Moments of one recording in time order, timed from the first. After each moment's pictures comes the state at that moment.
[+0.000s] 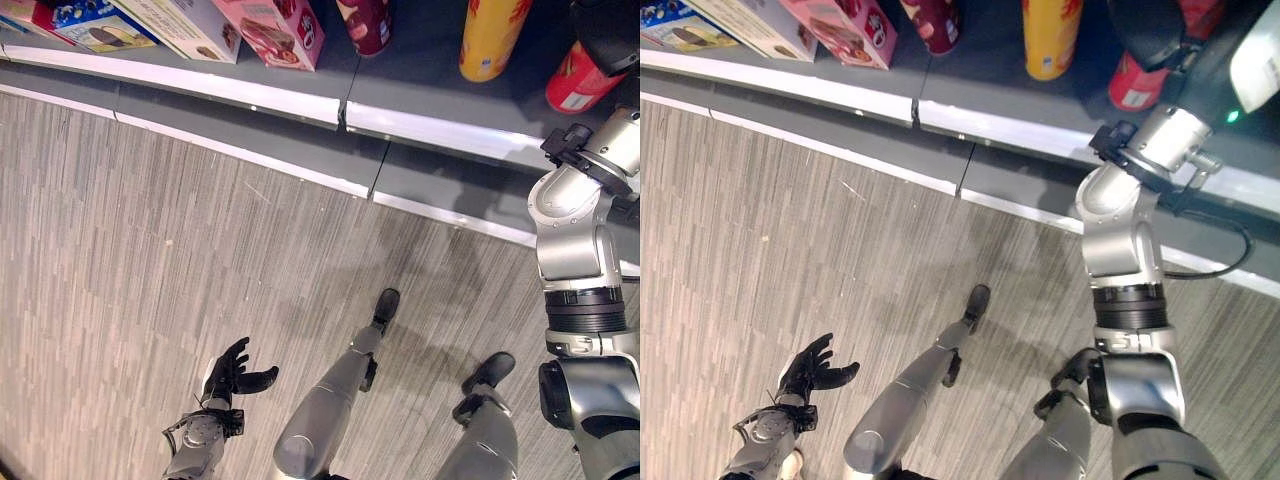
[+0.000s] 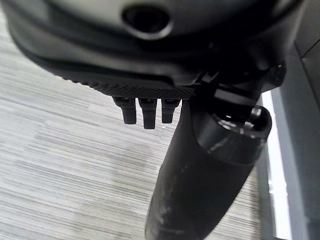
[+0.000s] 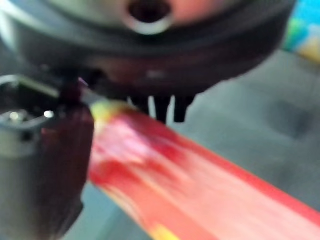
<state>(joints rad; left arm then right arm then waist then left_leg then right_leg) -0.02 0.30 -0.23 0.74 -0.35 -0.19 0.14 -0.86 -0.58 -0.03 0.13 -0.49 0.05 -0.90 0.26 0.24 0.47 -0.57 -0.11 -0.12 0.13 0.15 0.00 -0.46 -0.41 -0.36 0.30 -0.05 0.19</state>
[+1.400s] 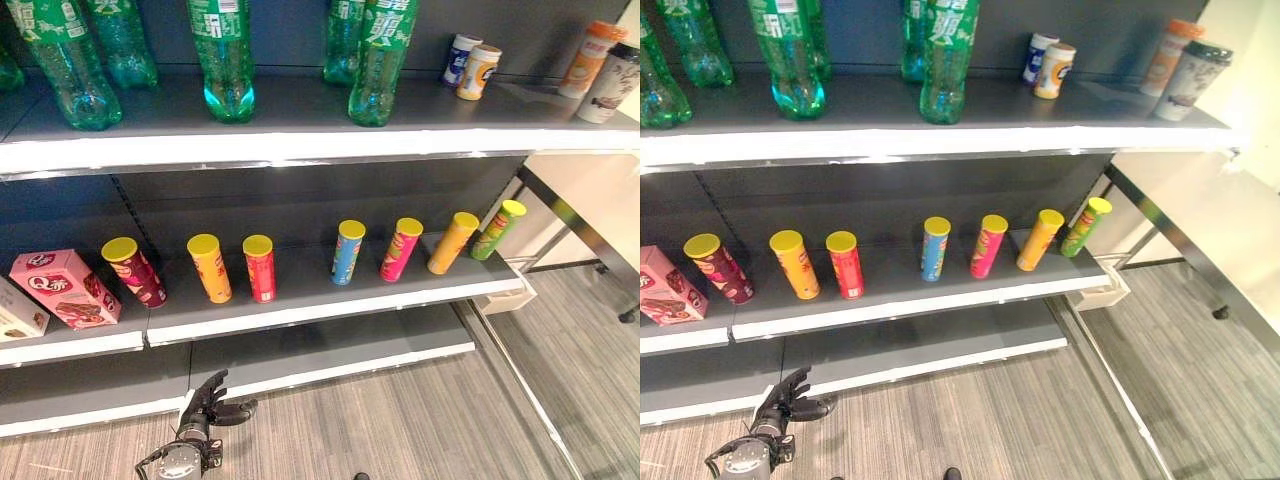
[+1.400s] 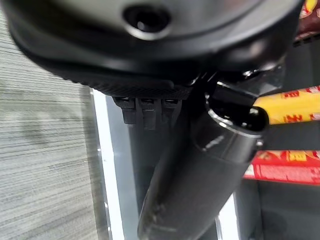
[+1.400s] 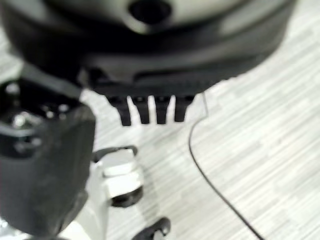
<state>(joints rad) 0.10 0.31 -0.07 0.69 -0.25 -0.10 0.08 0.40 -0.25 0.04 1.14 0.36 0.04 0.27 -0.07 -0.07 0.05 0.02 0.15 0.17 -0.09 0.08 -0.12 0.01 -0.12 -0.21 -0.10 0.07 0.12</state>
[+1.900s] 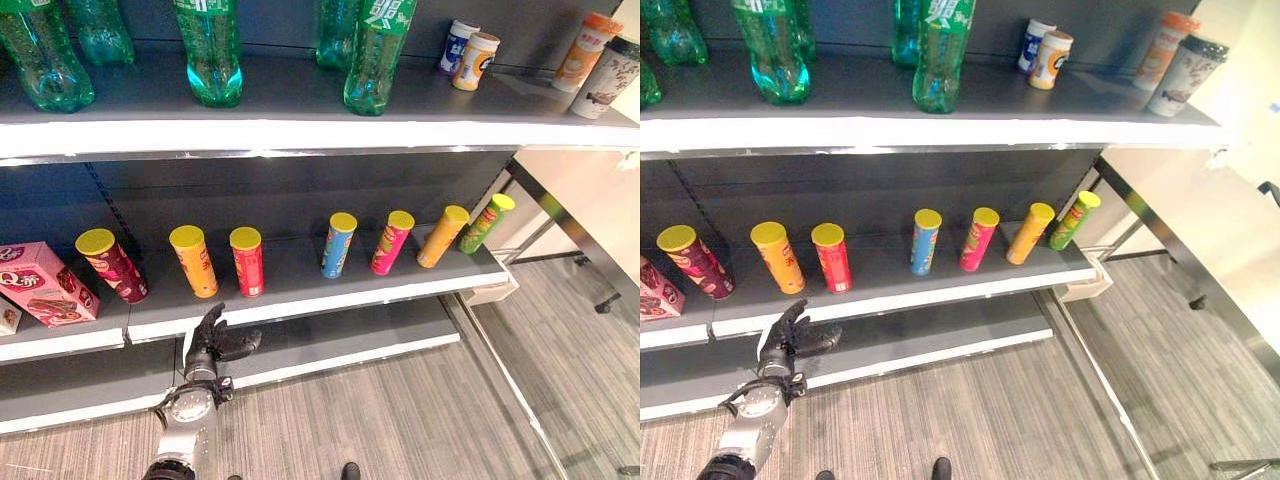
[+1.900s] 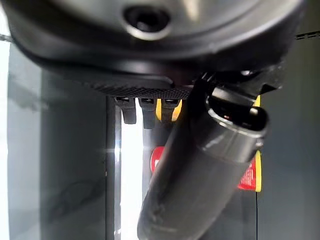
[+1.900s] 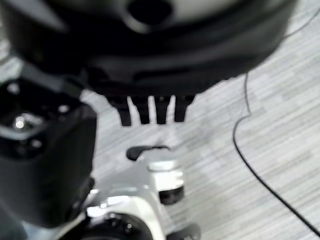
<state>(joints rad) -0.10 0.31 -0.07 0.59 -0.31 -0.13 0.24 0.34 -0.24 0.08 1.04 0.36 0.00 0.21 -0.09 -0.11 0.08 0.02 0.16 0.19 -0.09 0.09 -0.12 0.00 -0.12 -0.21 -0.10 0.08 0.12</state>
